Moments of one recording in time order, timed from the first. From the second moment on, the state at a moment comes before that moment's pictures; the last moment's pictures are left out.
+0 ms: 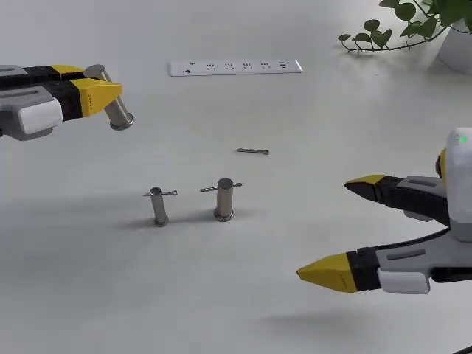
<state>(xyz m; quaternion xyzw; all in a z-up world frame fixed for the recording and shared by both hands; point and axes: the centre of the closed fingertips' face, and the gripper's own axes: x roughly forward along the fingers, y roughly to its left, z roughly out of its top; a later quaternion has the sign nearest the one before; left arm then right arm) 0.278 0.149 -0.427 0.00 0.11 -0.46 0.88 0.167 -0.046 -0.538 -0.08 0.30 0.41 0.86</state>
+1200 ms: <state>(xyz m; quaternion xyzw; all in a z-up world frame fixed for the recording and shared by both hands) 0.173 0.062 -0.524 0.06 0.19 -0.58 0.79 0.156 -0.038 -0.538 -0.07 0.30 0.43 0.85</state>
